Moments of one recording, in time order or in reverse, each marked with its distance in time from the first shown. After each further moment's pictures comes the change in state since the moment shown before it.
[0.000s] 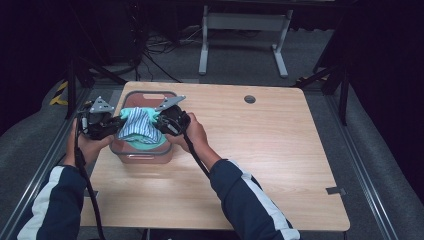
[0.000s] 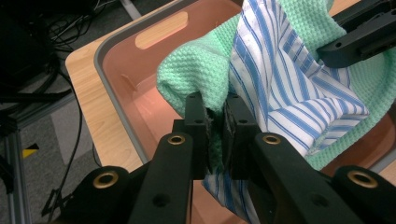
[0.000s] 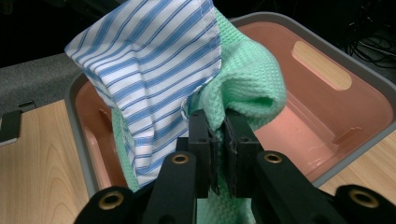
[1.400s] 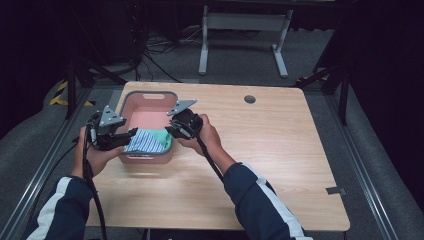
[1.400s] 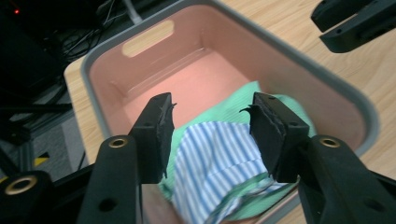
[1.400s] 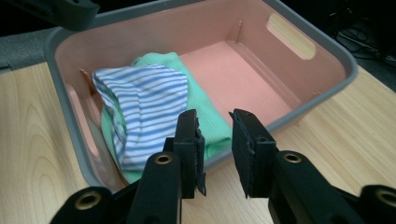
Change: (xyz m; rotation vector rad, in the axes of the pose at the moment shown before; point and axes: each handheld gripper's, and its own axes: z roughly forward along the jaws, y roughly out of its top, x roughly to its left) left arm -0.043 -0.005 -0.004 -0.052 0.035 0.031; right arm -0.009 -0.021 -0.029 0.056 -0.063 -0.044
